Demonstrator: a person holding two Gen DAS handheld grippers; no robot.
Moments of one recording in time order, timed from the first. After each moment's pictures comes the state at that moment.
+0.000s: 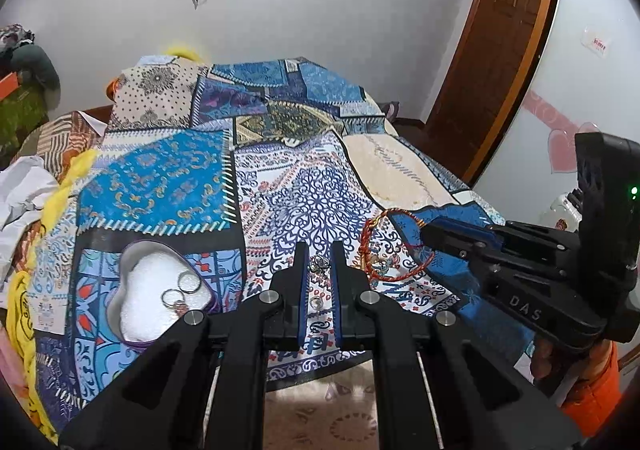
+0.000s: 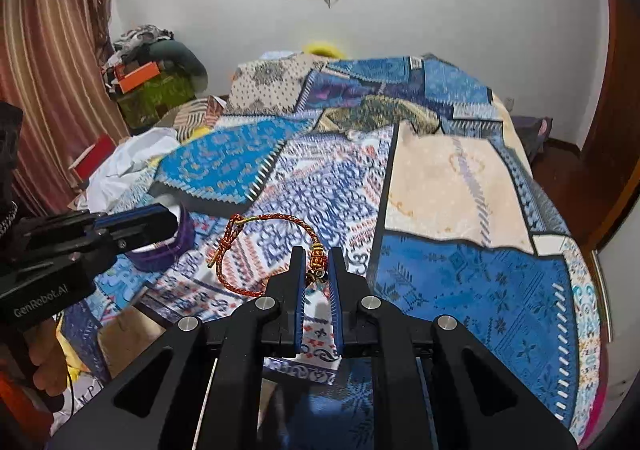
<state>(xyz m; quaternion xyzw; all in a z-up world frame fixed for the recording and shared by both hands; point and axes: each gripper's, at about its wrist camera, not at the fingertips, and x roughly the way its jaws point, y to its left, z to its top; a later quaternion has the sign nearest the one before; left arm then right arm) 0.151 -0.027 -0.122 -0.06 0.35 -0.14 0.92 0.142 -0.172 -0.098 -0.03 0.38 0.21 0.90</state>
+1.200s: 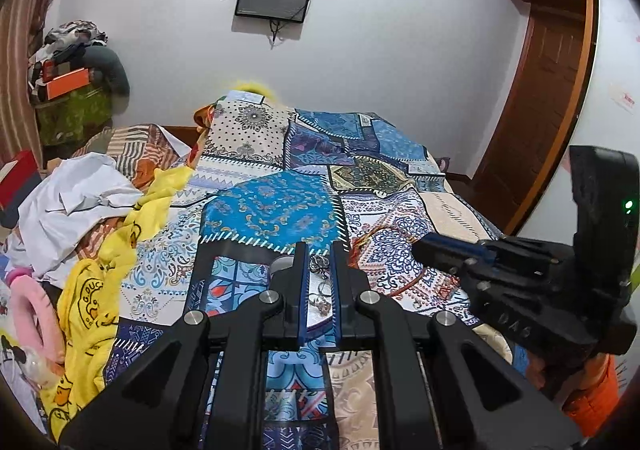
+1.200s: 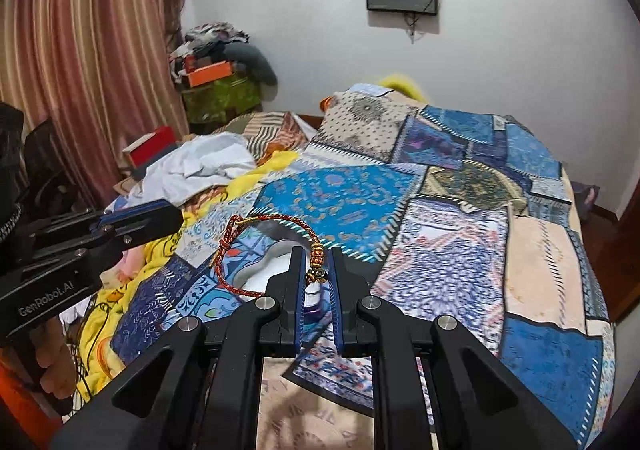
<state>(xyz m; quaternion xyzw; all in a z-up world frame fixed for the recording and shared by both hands) 0.089 0.086 -0.085 -0.10 0.29 -0.03 0.95 0.122 -0.048 -0.070 -0.08 0.33 0.31 0.89</state>
